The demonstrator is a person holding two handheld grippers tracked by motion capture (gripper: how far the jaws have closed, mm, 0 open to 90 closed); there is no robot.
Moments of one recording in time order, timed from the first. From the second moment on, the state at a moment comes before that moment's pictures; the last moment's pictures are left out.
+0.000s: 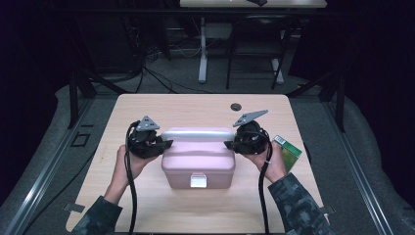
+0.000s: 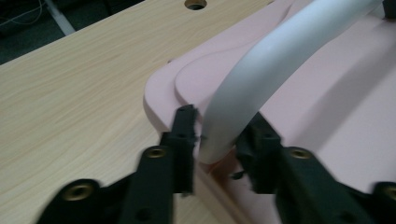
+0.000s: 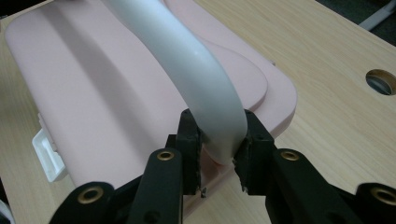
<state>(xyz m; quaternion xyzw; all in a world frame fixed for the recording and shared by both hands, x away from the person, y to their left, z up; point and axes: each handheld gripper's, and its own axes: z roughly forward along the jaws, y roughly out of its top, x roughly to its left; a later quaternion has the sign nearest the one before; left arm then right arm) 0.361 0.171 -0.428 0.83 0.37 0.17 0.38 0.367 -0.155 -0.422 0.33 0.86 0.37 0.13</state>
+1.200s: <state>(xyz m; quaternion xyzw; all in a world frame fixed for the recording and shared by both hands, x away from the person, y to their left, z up) 0.303 0.186 -0.502 0.84 0.38 0.12 0.37 0.371 -0.142 -0.415 0.30 0.86 0.37 0.16</state>
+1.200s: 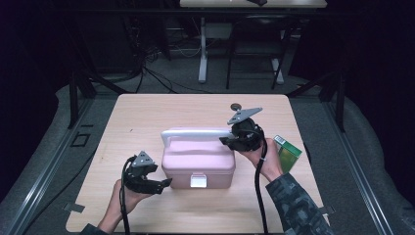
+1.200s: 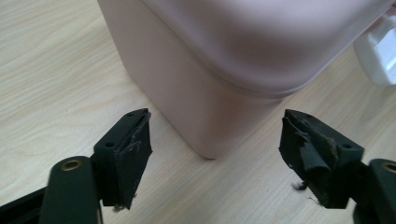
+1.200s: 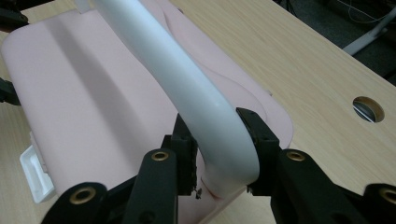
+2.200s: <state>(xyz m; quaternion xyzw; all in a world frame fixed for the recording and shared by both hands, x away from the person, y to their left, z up) 0.301 0.190 -0.489 0.82 0.39 0.11 0.41 0.388 -0.144 -0.396 0.30 0.86 0.37 0.16</state>
